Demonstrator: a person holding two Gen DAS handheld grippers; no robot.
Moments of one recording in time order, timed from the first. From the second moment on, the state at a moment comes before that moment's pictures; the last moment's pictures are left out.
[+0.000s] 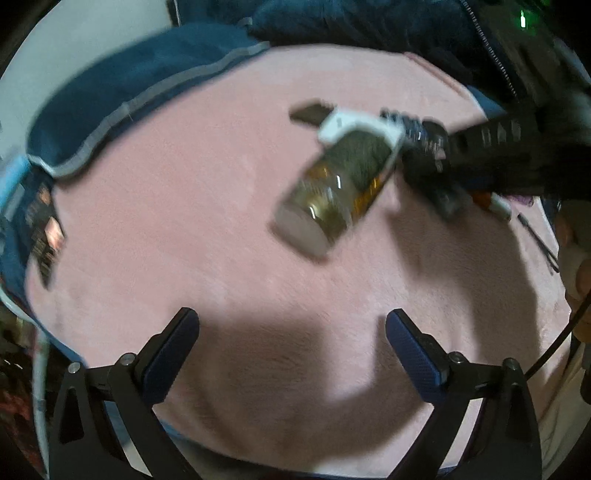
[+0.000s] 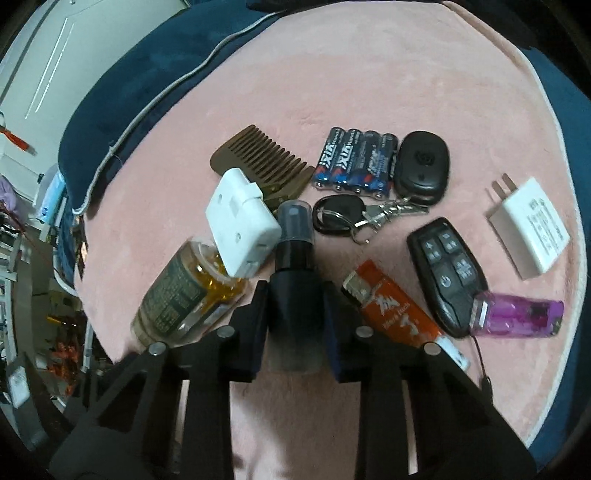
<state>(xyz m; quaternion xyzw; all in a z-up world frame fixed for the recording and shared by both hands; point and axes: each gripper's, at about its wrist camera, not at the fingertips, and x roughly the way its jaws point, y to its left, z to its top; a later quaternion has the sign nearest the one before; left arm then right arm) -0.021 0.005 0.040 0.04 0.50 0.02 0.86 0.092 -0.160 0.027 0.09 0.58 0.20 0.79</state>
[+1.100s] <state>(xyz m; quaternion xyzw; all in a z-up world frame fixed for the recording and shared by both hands) 0.064 0.015 0.021 0.00 0.56 0.02 0.83 0.096 -0.159 0.005 0.09 0.59 0.20 0.78</state>
